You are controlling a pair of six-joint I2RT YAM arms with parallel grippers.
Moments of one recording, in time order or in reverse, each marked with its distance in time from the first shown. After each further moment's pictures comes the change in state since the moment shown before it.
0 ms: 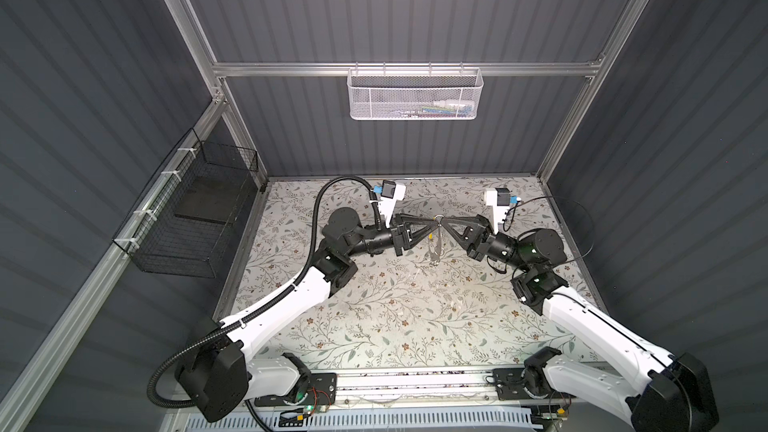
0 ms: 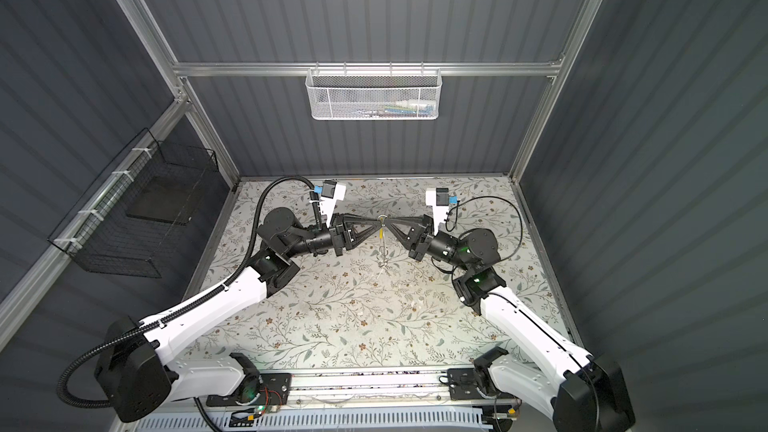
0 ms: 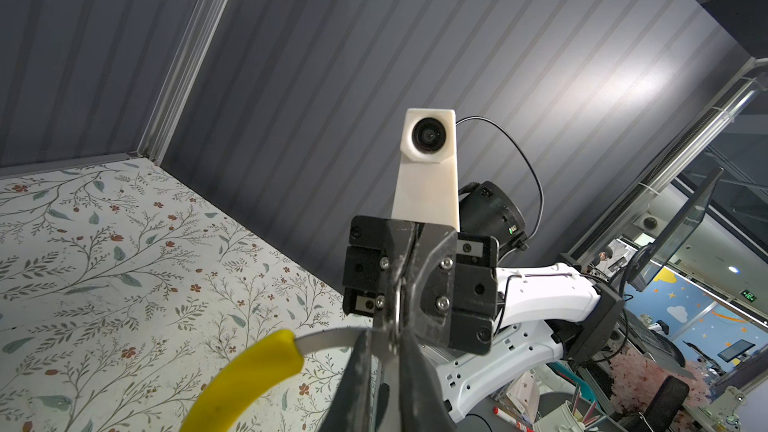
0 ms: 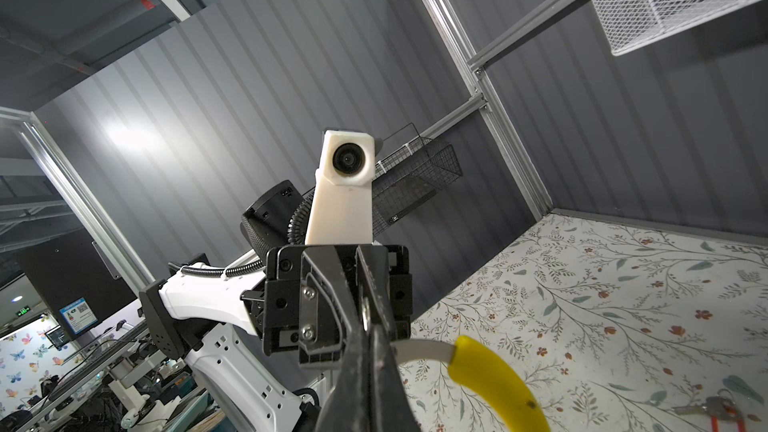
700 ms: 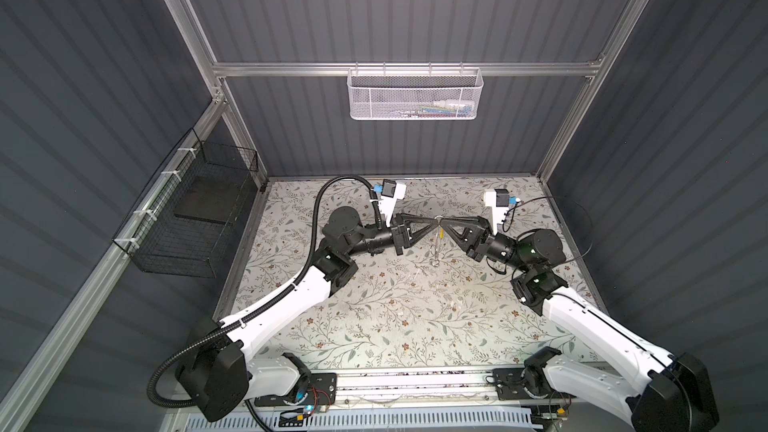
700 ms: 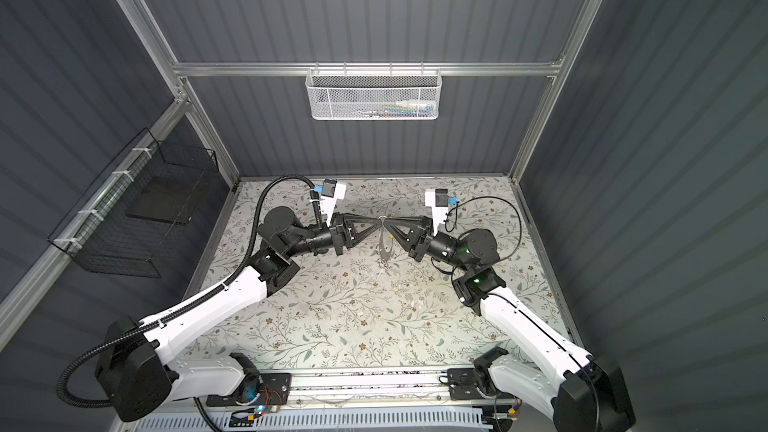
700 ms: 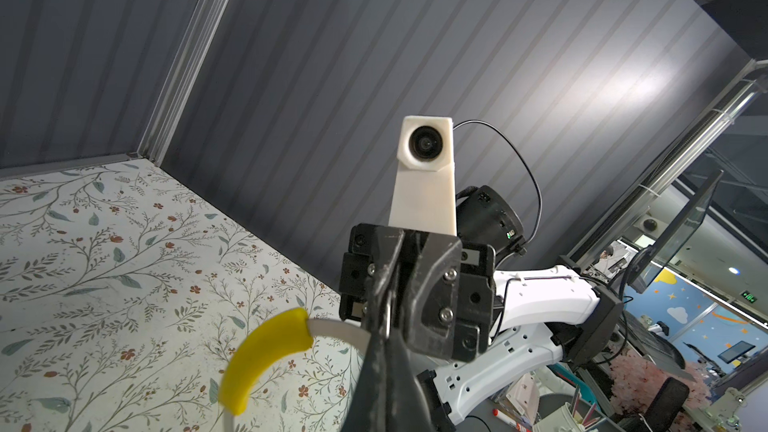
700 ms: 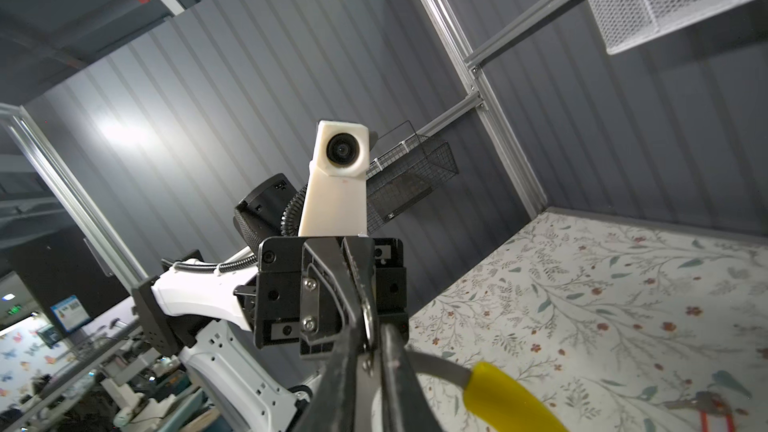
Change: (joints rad) left arm -0.001 0.003 0.013 -0.029 -0.002 0.006; right arm 0.004 -0.007 -0.006 -0.025 0.008 -0.023
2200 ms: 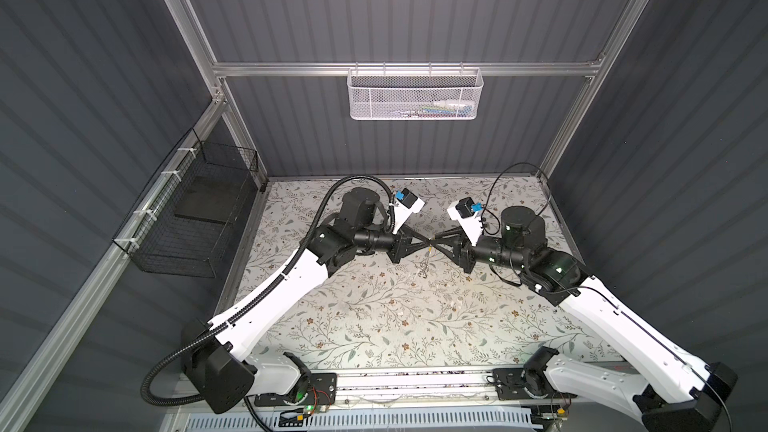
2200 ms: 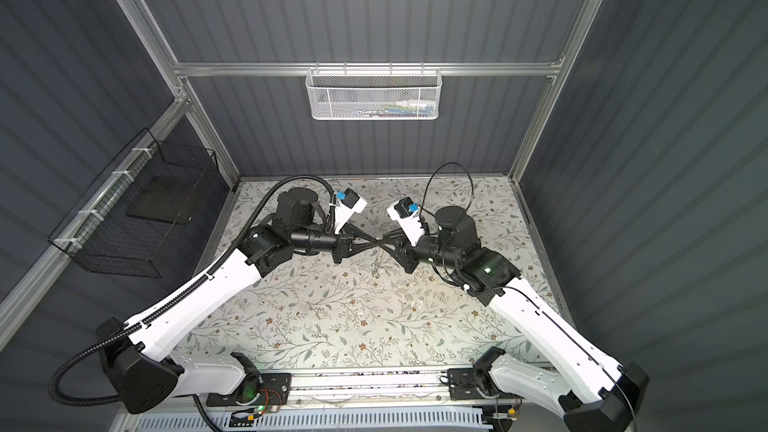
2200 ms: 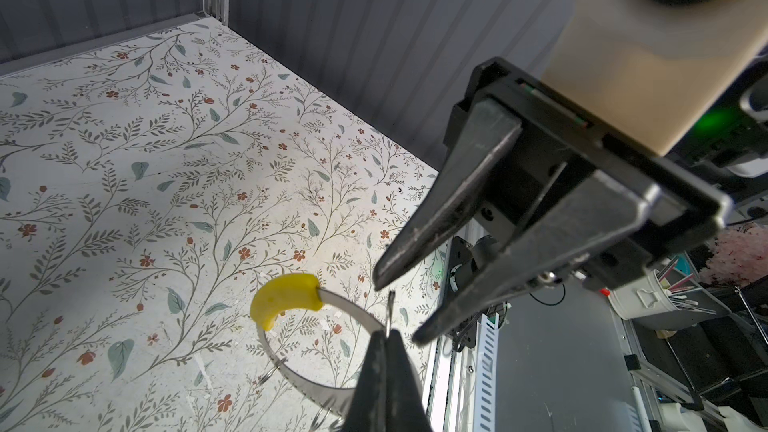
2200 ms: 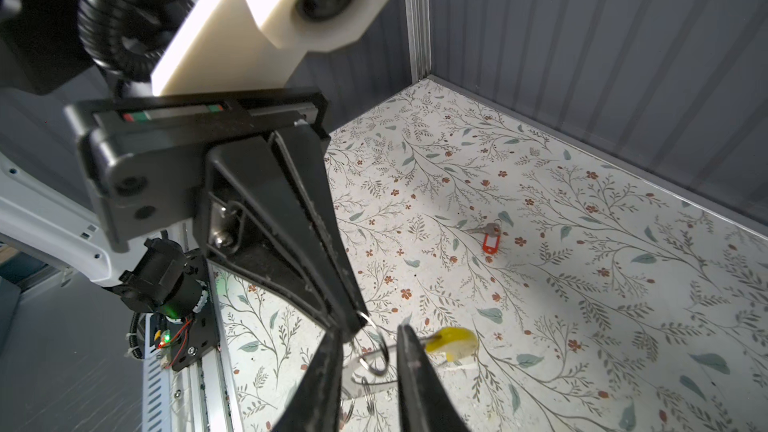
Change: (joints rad) left arm 0.000 0.045 0.316 -0.937 -0.024 0.569; right arm 0.169 0.002 0.392 -1.115 0.309 -0.759
